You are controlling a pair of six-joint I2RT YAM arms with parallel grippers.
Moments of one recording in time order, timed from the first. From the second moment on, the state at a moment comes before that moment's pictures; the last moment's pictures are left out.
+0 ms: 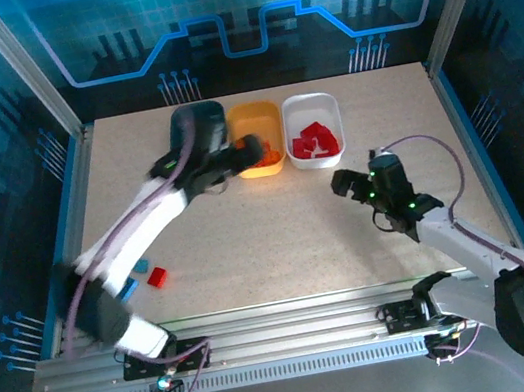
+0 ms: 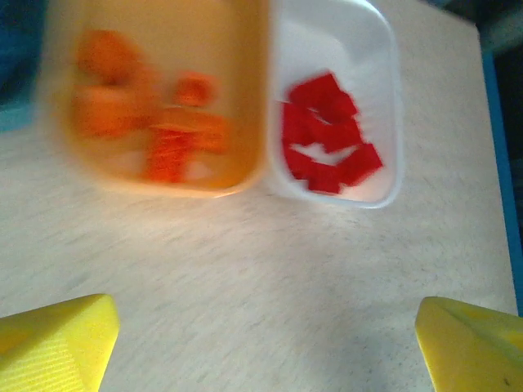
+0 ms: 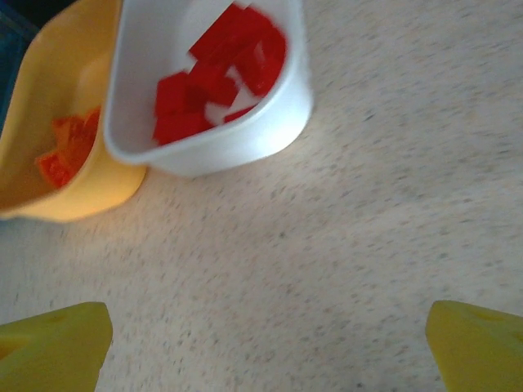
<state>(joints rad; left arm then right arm) -0.50 1.44 1.33 -0.65 -0.04 -0.85 0.33 1.07 0.55 -0.14 0.08 0.64</state>
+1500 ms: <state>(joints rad) 0.14 1.34 0.63 -0.73 0.01 -1.14 0.40 1.15 0.58 -0.12 0.08 0.60</state>
